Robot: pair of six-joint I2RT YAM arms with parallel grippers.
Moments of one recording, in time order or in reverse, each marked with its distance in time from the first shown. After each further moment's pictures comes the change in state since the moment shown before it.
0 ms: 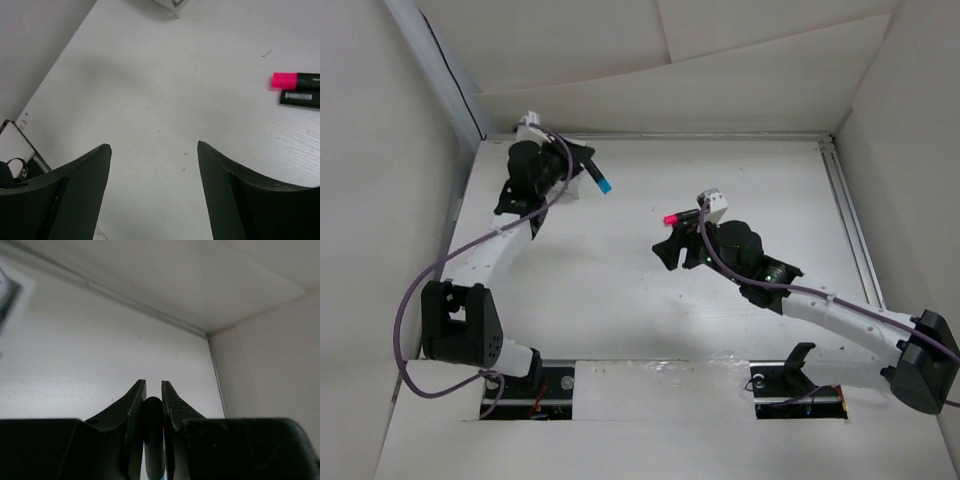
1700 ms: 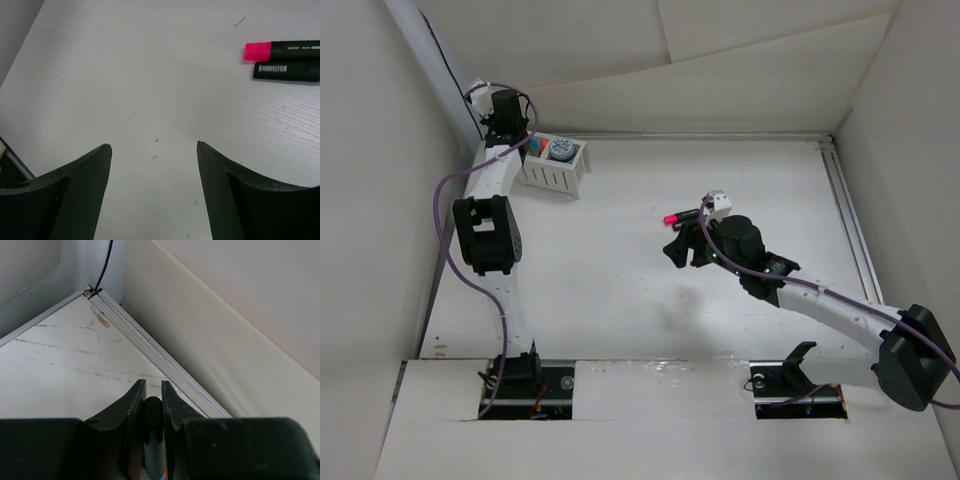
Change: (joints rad) left arm 0.267 0.764 0.920 -0.321 -0.660 0.186; right arm -0.138 0.040 -0.064 -0.014 -0.109 -0.005
